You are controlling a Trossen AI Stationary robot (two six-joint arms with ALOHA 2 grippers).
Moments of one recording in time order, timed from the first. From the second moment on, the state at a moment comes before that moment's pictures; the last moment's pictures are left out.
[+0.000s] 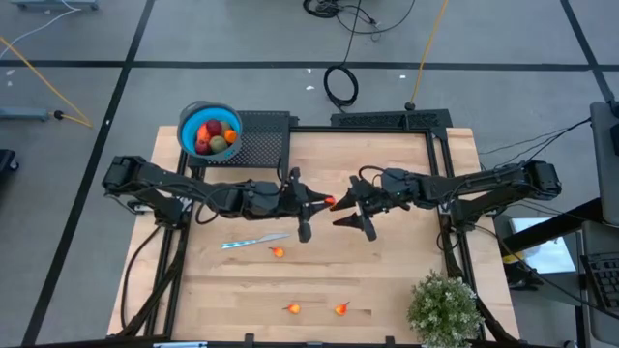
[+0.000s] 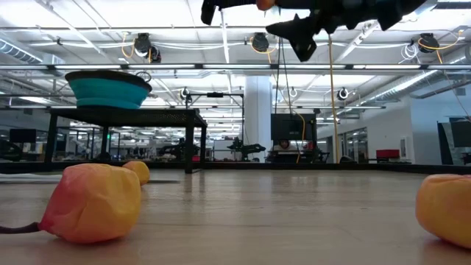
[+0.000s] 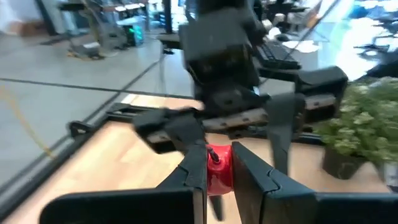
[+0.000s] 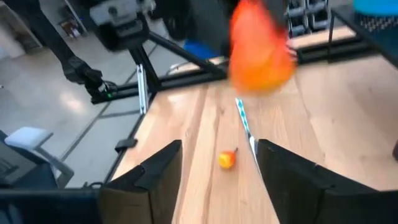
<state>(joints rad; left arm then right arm) -0.15 1.54 1.12 0.25 -0.31 -0.06 0.01 1.24 0.76 0.25 -0.27 0.26</state>
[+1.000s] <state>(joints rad) -0.10 1.05 1.12 -0.32 -1.10 -0.09 0.00 1.24 0.76 0.17 -0.26 0.24</state>
